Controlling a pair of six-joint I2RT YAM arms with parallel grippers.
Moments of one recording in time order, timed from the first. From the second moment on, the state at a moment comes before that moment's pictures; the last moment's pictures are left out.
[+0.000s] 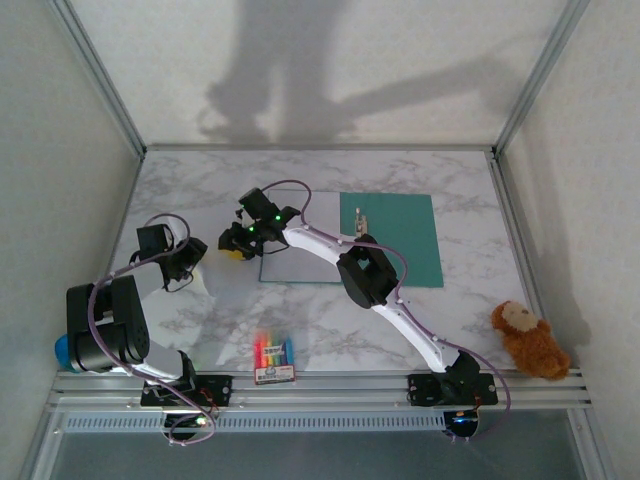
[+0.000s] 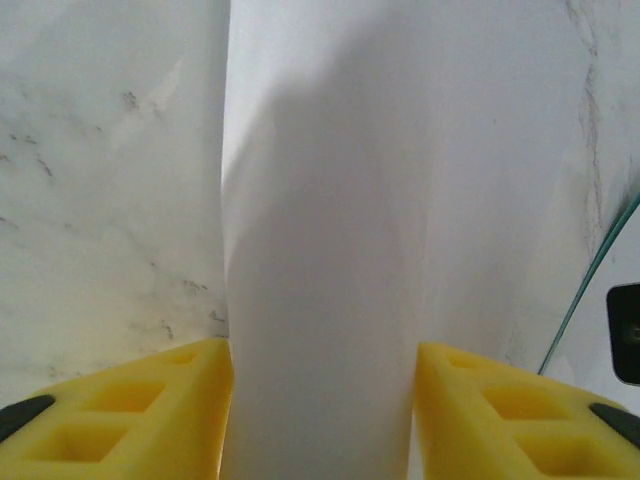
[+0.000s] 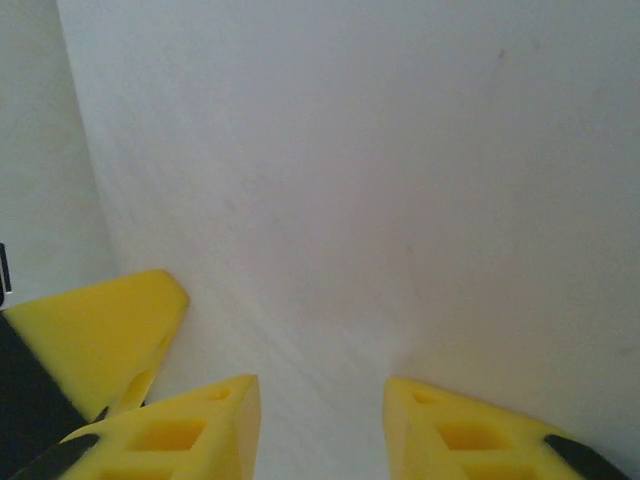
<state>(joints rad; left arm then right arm) 0.28 1.49 0.58 -0.01 0.34 -0.74 0.90 2.72 2.39 -0.49 -0.64 1.01</state>
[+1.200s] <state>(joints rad) 0.28 1.39 0.58 -0.01 0.40 -0.81 0.65 2.04 1.67 -0.12 -0.68 0.98</state>
